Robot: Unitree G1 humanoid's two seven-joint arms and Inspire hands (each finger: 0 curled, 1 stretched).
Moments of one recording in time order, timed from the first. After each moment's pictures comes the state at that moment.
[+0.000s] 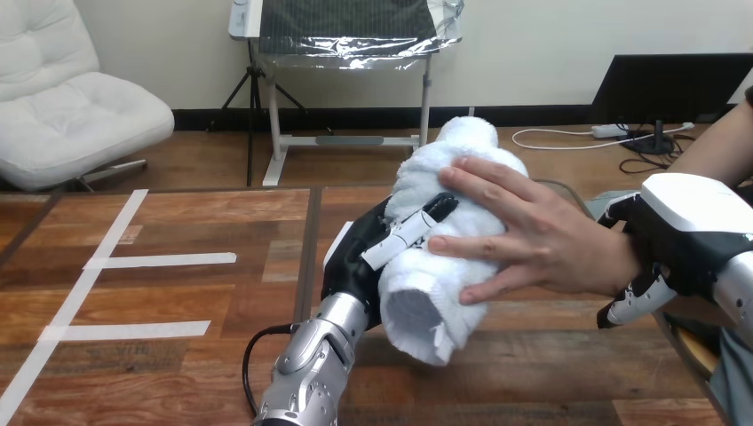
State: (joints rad) left arm -0.55 -0.16 0.06 0.95 -0.37 -0.20 -0.34; right arm -0.12 -0.78 0.12 -0.23 -0.71 0.31 0.44
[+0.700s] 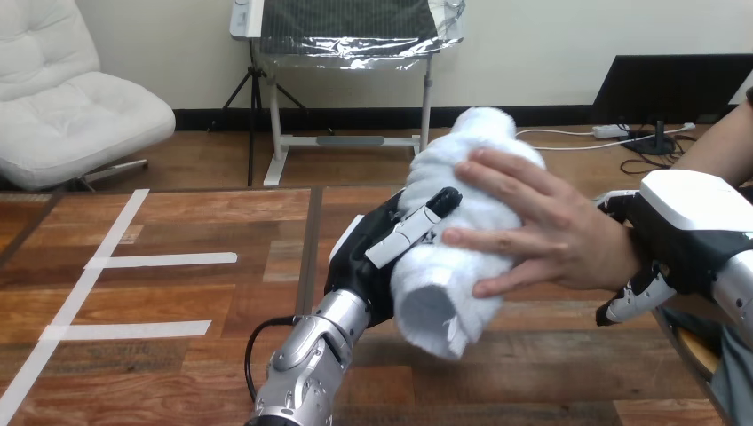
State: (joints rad) left arm -0.56 -0.15 0.08 0.95 -0.34 -0.20 -0.45; right arm -0.12 -0.78 0.11 -0.24 -0.71 0.28 0.42
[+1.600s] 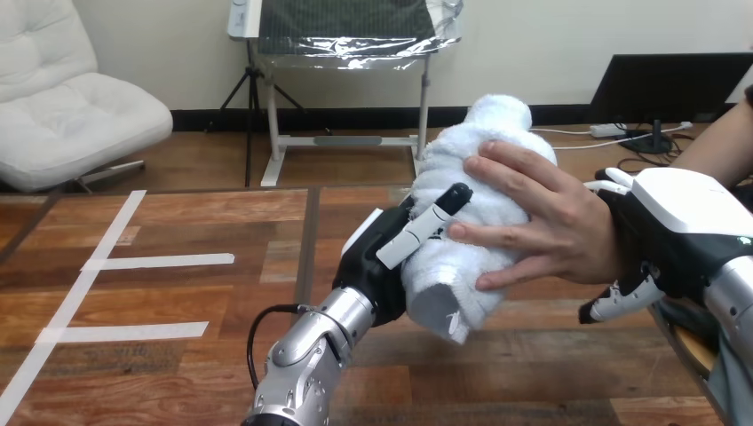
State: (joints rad) left arm -0.55 -0.14 0.07 0.91 -0.24 -0.24 -0.51; right arm -0.06 -0.74 0.09 -0.35 -0.71 0.32 0.41
